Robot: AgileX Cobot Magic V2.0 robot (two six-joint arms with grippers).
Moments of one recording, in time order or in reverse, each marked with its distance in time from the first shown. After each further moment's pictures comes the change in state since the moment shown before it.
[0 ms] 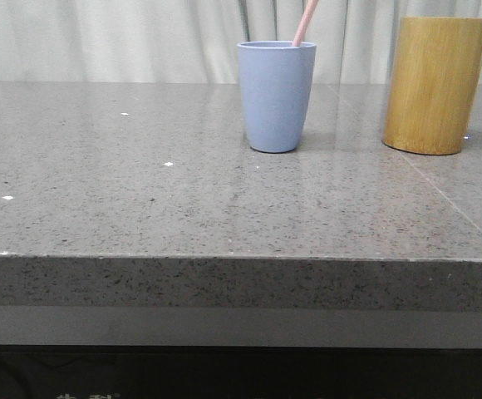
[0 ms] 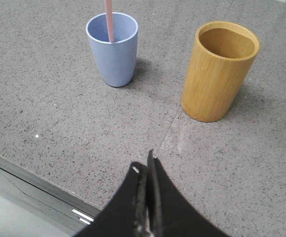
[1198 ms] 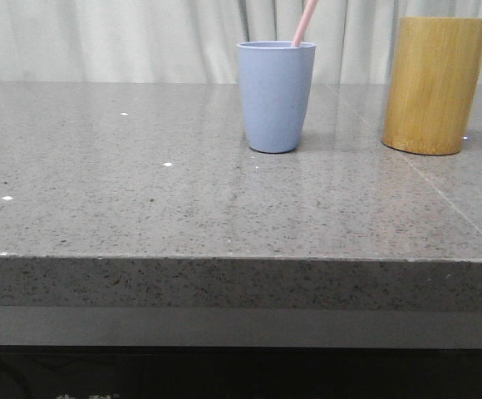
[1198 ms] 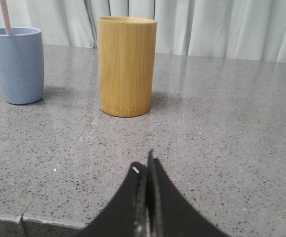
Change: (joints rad) left arm 0.000 0.000 0.000 0.000 -0.002 0.000; right arm -0.146 -0.651 0.929 0.009 -0.757 -0.018
